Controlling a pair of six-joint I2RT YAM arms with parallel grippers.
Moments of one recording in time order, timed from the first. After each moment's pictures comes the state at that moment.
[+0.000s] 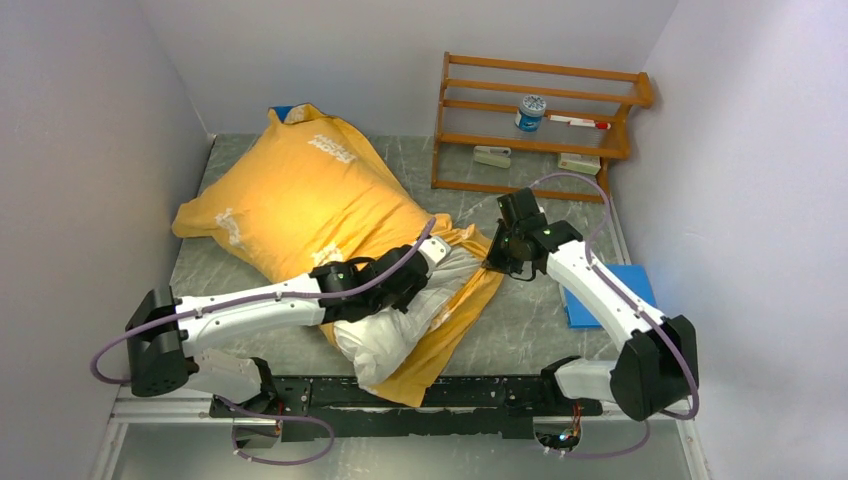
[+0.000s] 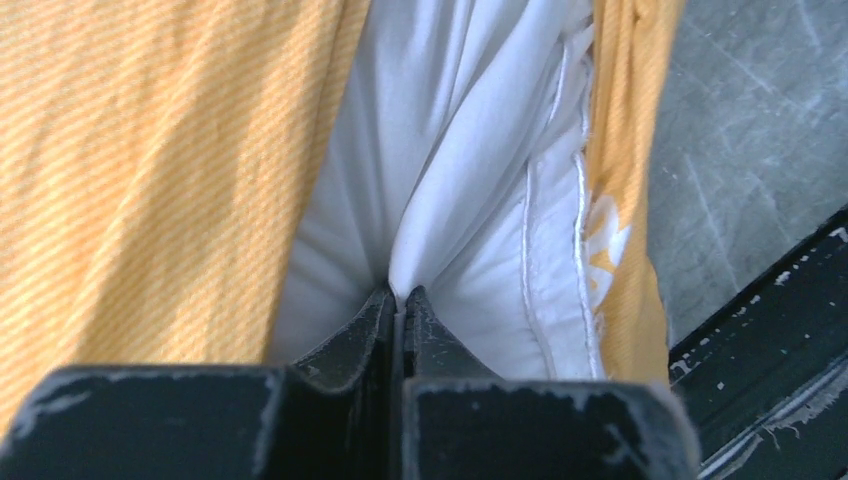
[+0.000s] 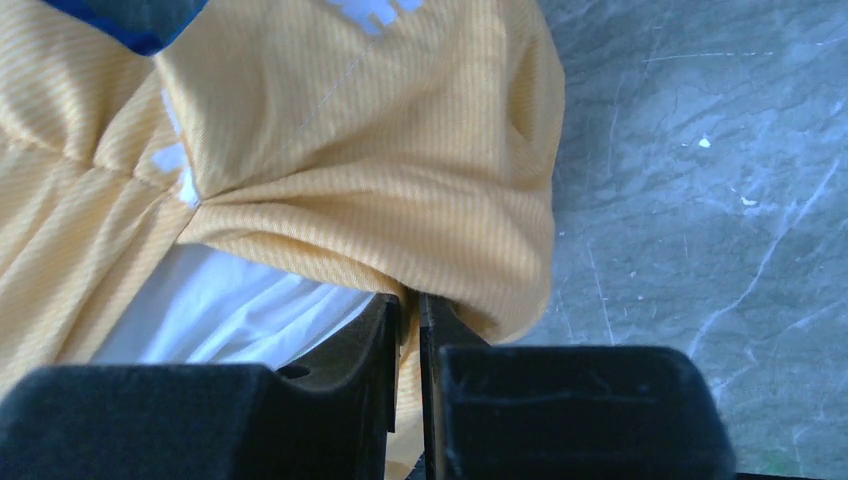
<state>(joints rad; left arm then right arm) -1.16 1.38 1.06 -0.49 -0.39 -0.20 0.41 1.26 0.97 -0.74 0.06 0.74</state>
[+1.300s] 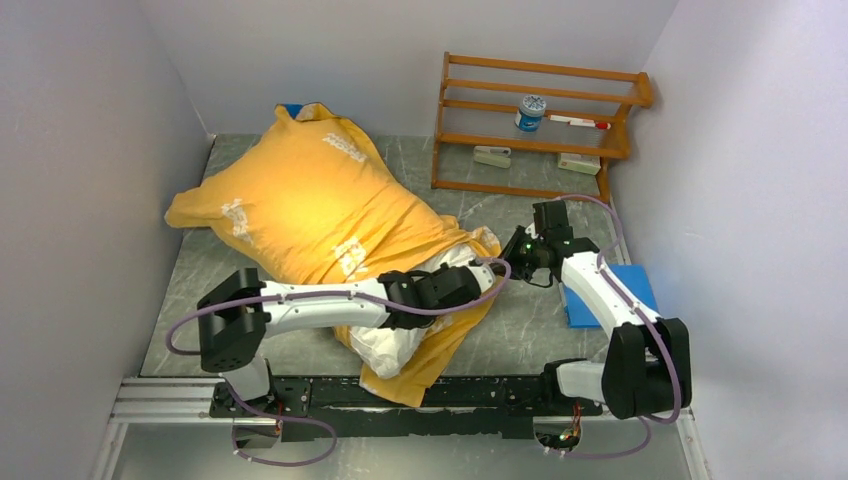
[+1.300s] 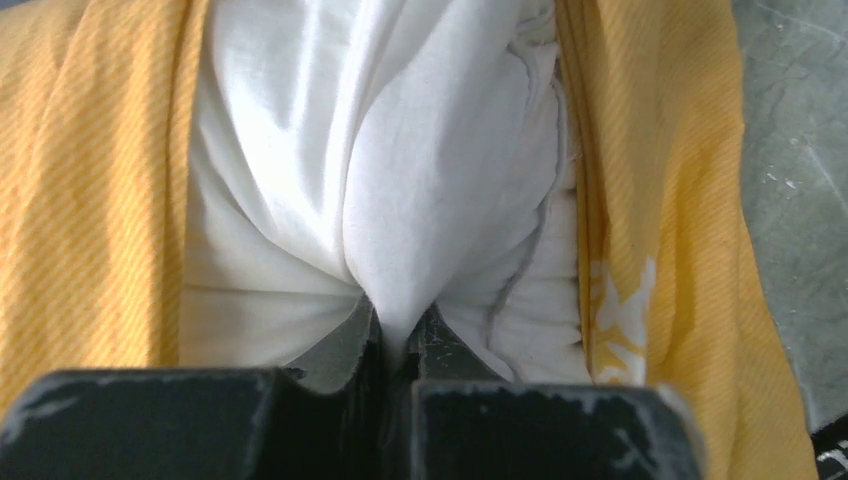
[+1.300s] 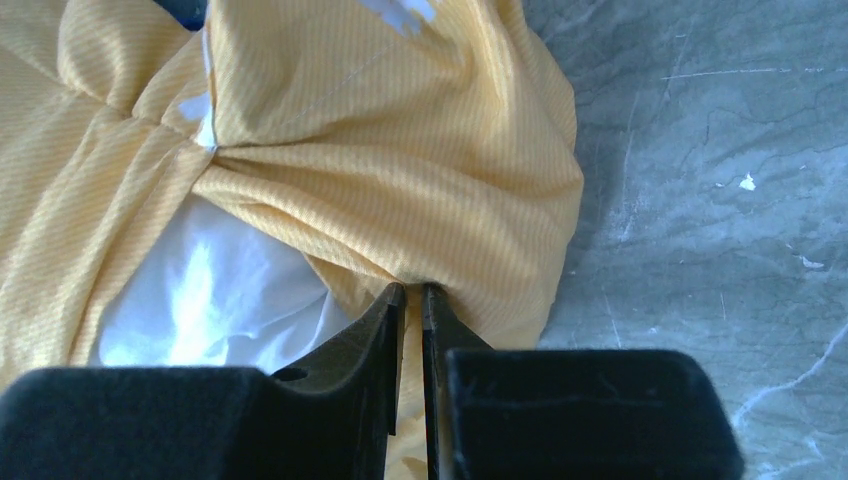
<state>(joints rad) -1.27 1.72 1.25 -0.47 -0.58 0.04 0.15 1.26 0.77 -0.50 -0.30 0.69</state>
